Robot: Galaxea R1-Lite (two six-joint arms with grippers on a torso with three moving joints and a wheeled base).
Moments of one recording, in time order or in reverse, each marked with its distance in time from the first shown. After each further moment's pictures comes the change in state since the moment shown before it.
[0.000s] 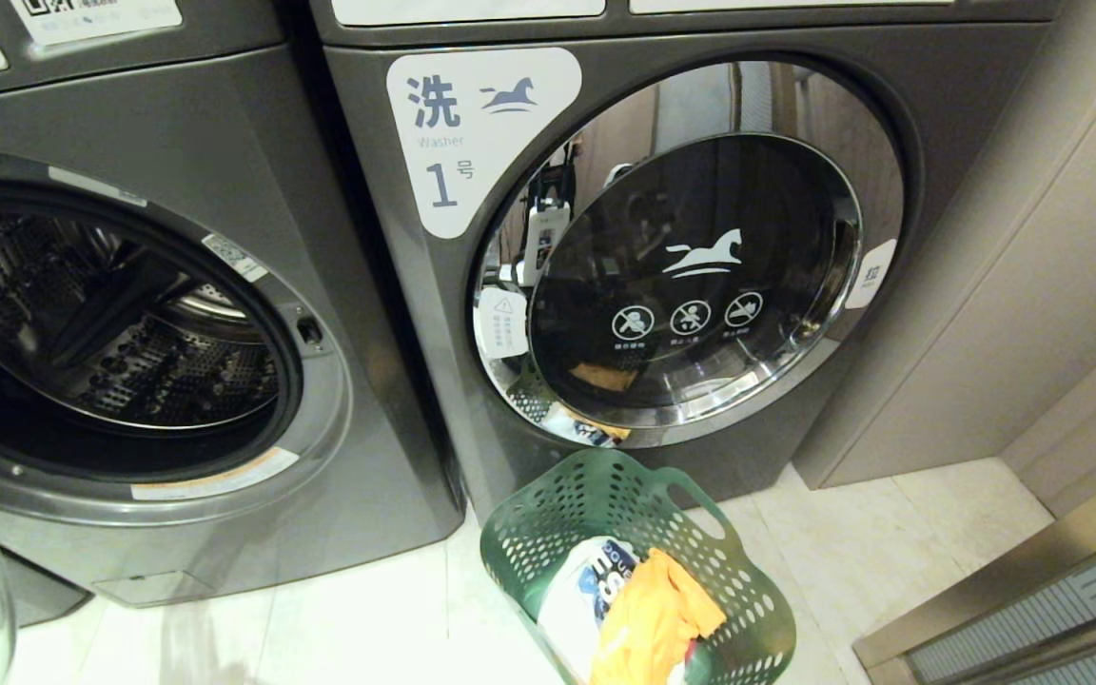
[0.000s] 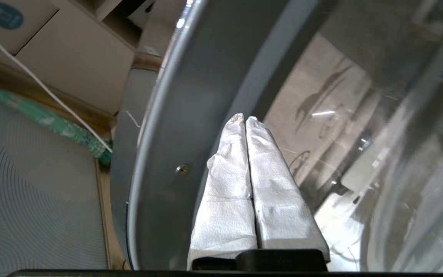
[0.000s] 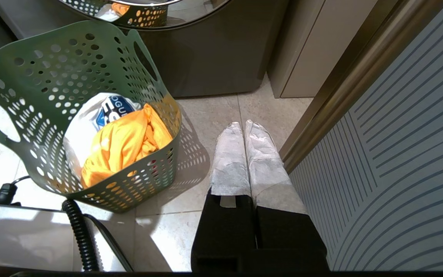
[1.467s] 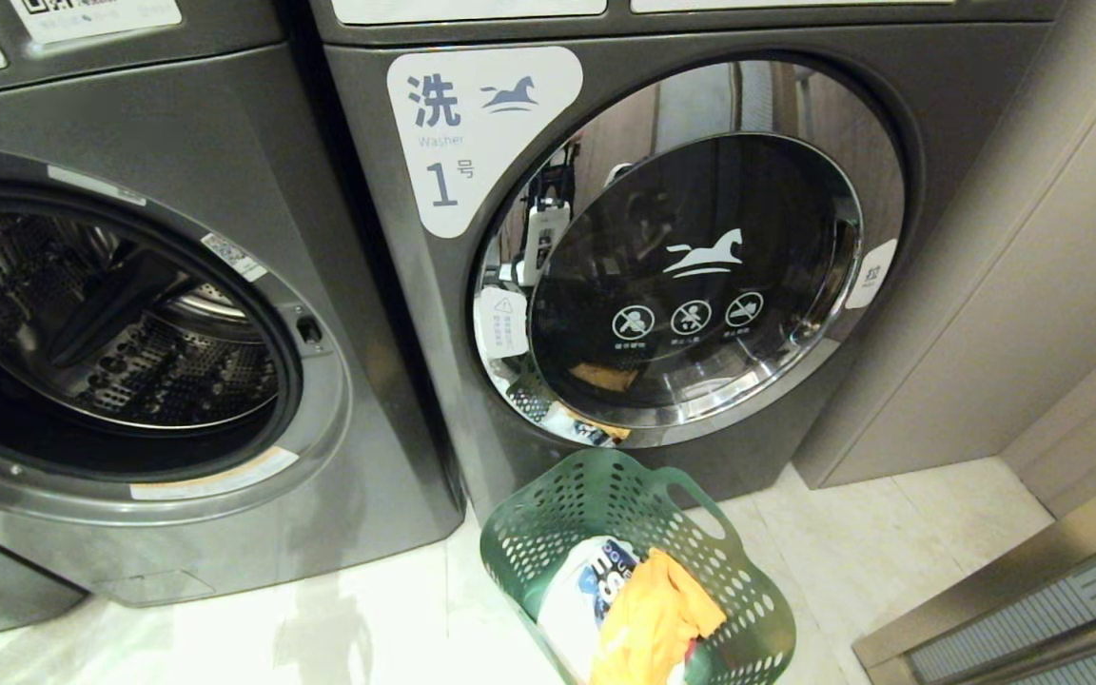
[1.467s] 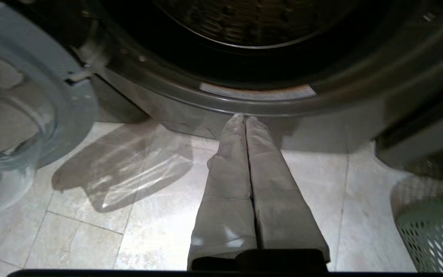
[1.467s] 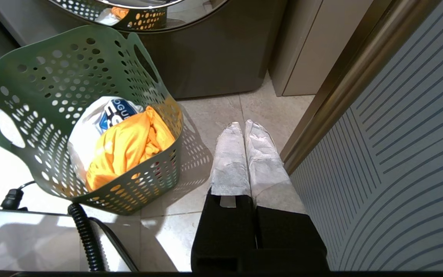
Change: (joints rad) left arm -0.927 -0.095 0.335 -0.338 -0.090 -0.145; right arm 0.000 0.000 -0.001 0.000 -0.006 0.033
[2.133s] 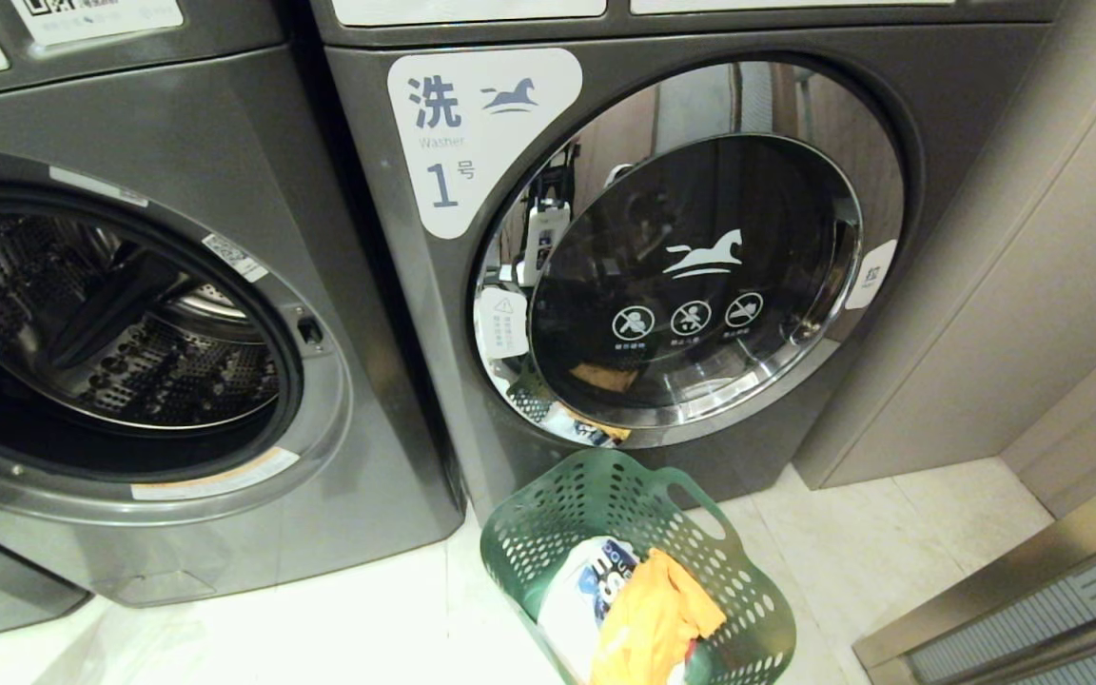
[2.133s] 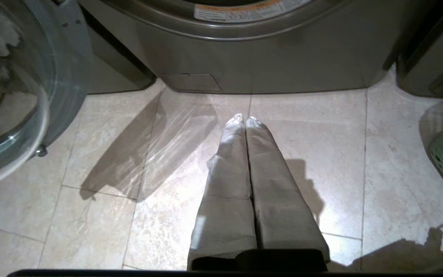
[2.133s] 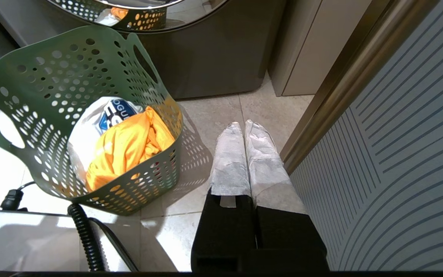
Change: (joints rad) left arm -0.421 -0.427 0.559 -0.055 0.394 -0.075; right arm 0.000 0.000 0.000 0.000 0.000 0.000
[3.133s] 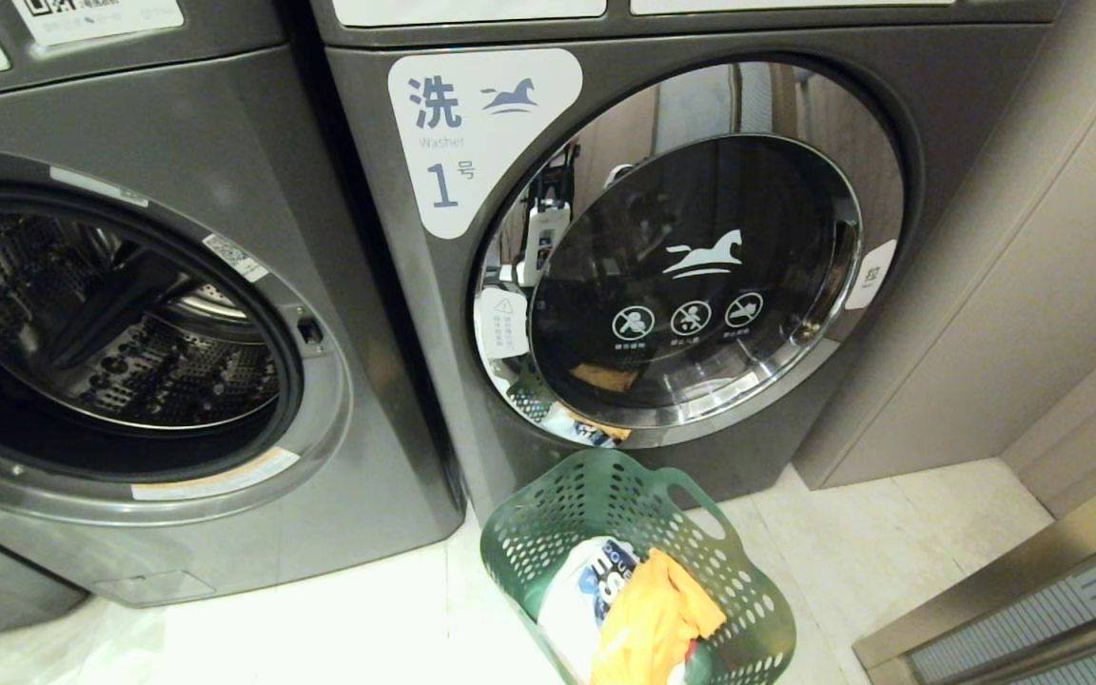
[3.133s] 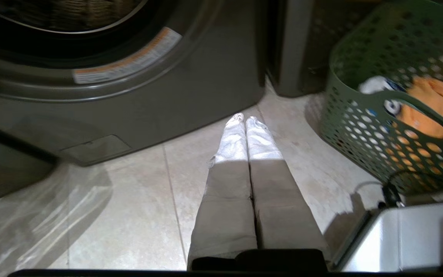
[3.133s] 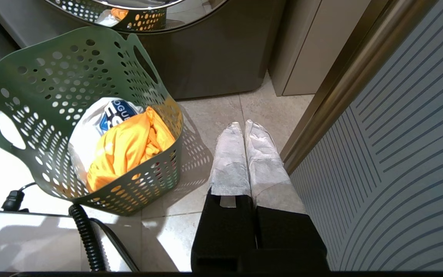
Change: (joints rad) left arm 0.067 -0.378 0.153 0.022 -0.521 0.173; right arm 0.000 0.000 0.000 0.000 -0.001 0.005
